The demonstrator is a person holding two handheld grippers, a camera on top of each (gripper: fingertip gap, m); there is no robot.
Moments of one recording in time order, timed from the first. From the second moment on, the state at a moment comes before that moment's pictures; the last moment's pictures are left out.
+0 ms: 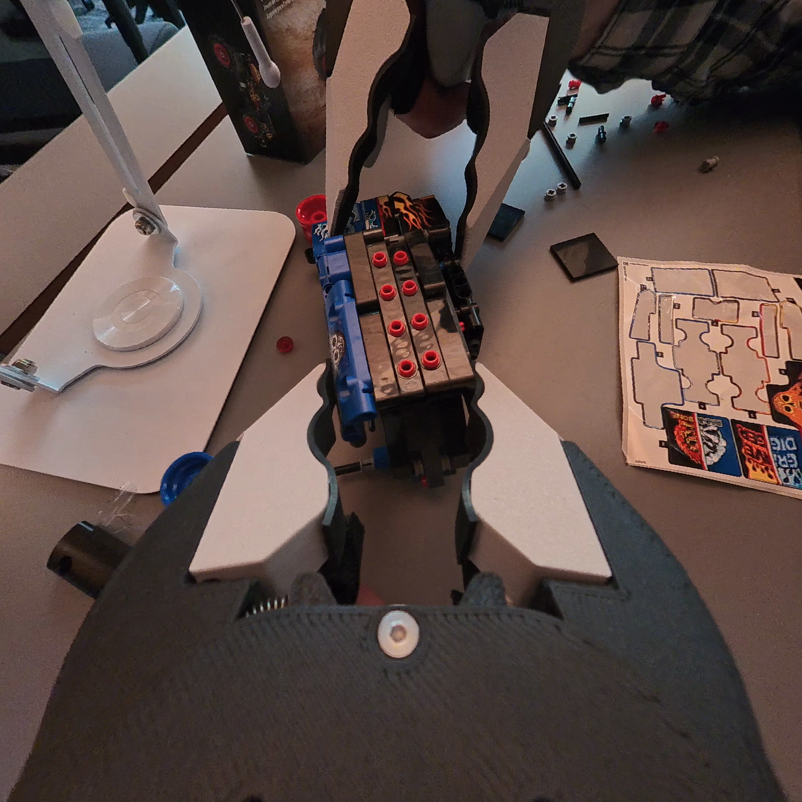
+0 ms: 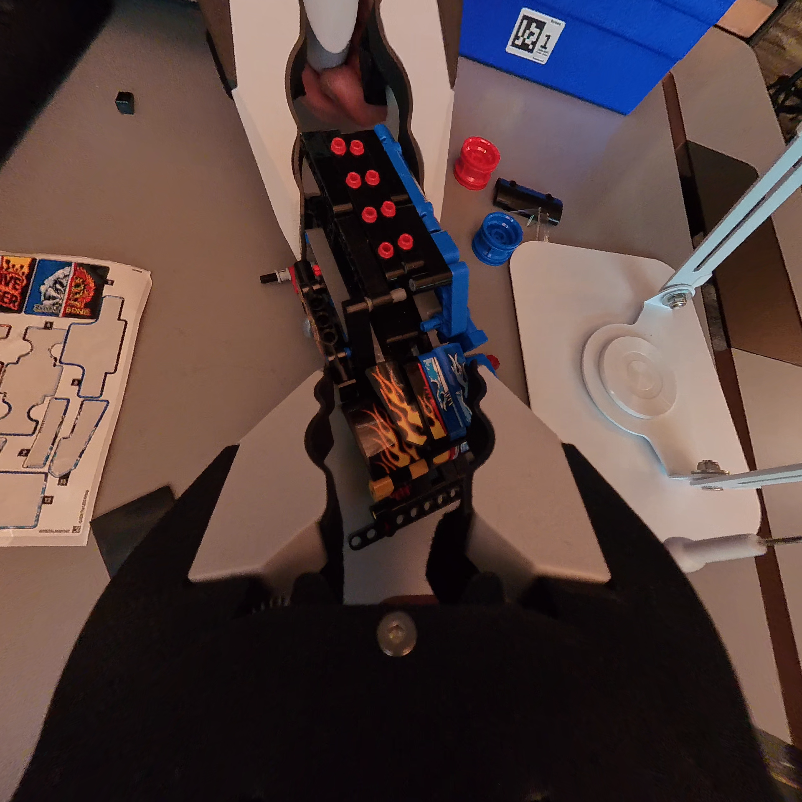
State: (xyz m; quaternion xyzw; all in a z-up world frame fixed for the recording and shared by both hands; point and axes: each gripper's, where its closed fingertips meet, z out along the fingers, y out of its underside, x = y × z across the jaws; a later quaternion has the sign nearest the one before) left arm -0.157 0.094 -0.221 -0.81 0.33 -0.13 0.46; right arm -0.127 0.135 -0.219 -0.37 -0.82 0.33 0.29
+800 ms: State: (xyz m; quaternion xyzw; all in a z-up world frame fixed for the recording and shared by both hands) left arm -0.202 0.099 -0.216 -0.83 0.29 -0.05 0.46; right arm -0.103 0.159 -0.213 -0.43 -0.84 0.18 0.26
